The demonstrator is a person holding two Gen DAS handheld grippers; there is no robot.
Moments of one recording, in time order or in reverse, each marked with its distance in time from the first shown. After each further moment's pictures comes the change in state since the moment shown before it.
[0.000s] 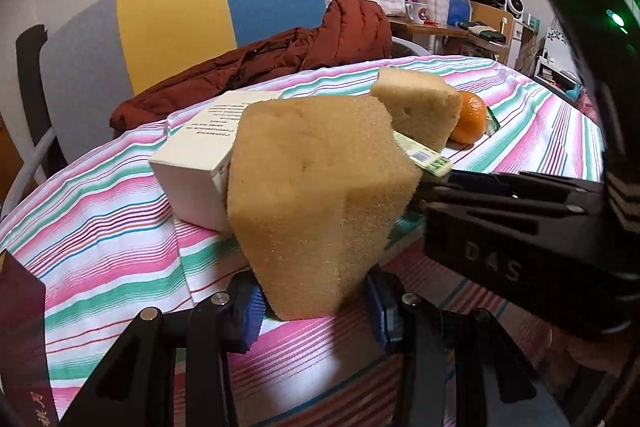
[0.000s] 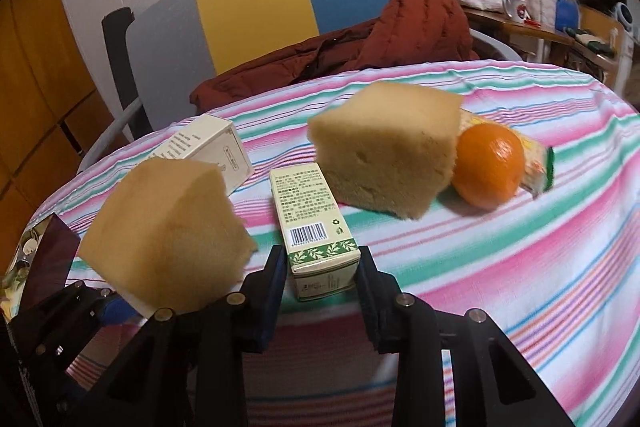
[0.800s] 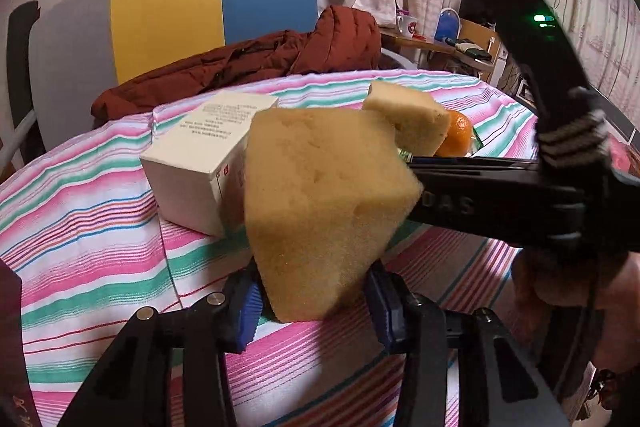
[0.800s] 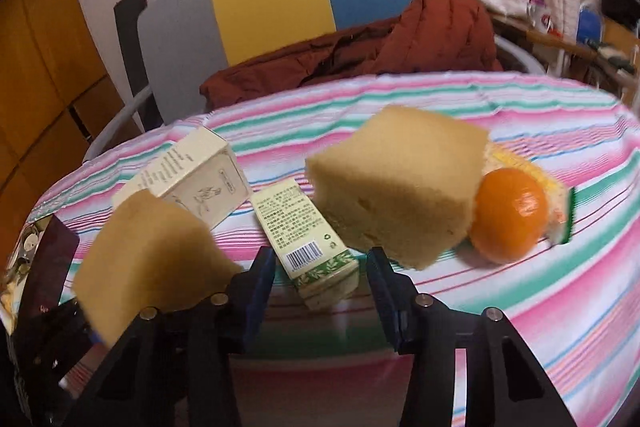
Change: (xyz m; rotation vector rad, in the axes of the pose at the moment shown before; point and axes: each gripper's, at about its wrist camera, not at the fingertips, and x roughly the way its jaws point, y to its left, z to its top) left arm 0.007 0.012 0.007 -0.056 0.002 -0.116; right arm 0.027 -0.003 0.031 -0.050 0.062 0.057
